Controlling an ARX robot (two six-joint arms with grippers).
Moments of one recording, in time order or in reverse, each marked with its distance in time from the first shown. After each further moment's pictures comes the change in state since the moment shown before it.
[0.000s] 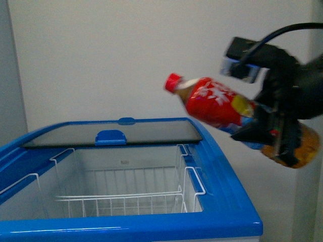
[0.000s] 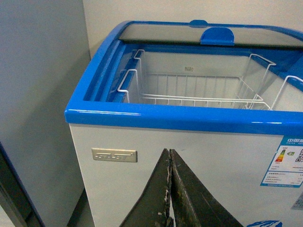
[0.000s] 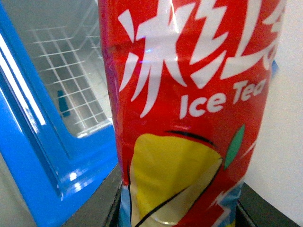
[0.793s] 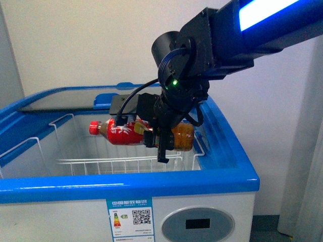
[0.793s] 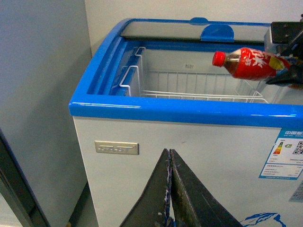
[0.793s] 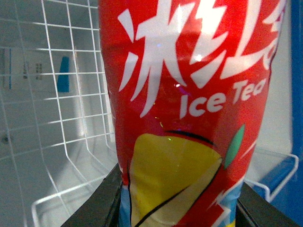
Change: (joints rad) left arm 0.000 -0.186 0.000 -0.192 0.000 0.001; right arm 0.229 0.816 0.863 -0.259 0.217 -0.233
